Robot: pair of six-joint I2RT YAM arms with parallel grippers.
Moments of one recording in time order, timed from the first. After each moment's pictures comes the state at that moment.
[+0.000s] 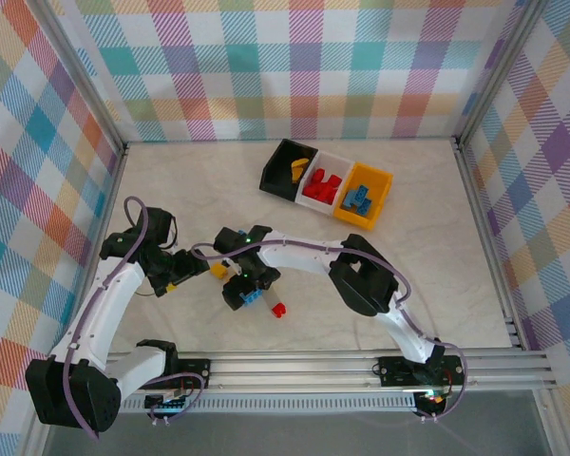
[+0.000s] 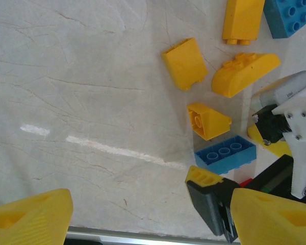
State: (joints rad) left arm -0.11 1.06 0.94 -1.19 0.17 -0.57; right arm 1.09 2.26 1.82 -0.99 -0.14 0.30
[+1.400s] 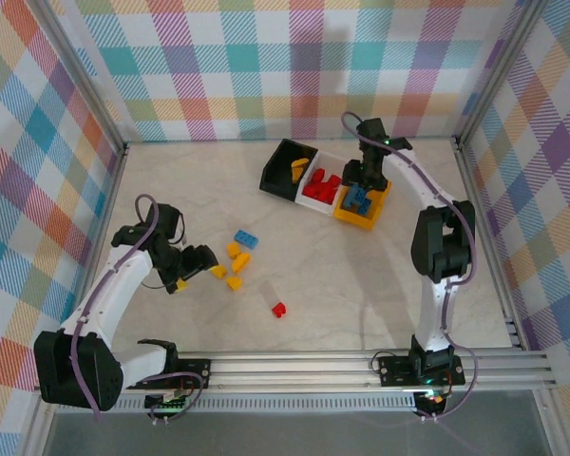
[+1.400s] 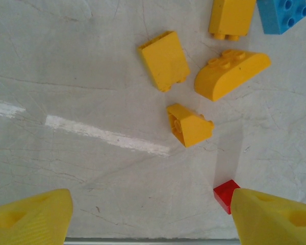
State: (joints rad) left arm -0.13 1.16 0.91 -1.10 0.27 -0.62; right arm 0.26 2.07 1.85 -0.92 0.04 0.36
